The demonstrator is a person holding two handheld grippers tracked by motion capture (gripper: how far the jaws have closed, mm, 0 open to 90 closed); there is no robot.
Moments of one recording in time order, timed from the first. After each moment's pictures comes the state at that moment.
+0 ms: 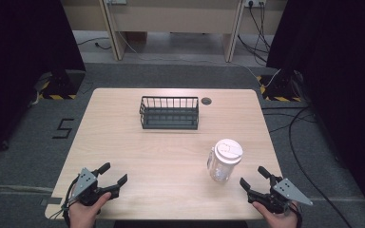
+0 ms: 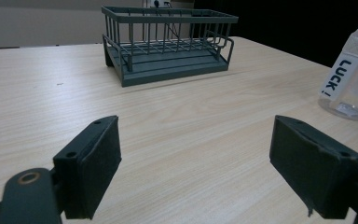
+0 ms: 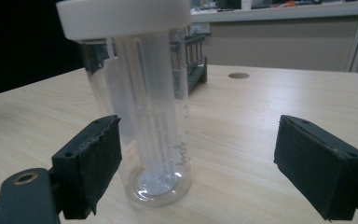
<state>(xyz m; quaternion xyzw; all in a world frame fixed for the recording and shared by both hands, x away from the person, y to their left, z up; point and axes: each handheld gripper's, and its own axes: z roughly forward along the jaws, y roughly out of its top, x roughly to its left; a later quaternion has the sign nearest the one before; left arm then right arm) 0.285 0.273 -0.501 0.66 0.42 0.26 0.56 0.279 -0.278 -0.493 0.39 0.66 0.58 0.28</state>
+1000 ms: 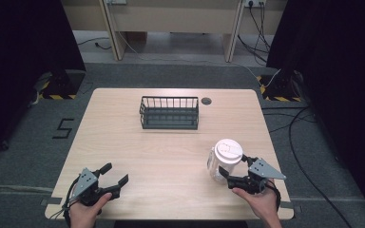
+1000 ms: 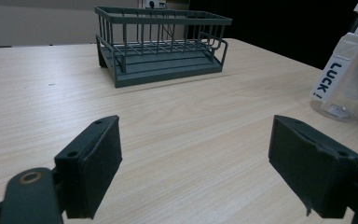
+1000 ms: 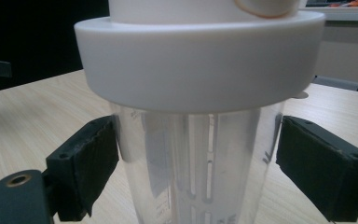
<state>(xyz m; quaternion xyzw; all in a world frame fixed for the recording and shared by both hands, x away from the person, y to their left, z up) 0.284 0.271 -0.501 0.67 0.41 0.25 0.57 0.332 -0.226 -0.479 0.32 0.71 0.58 0.24</state>
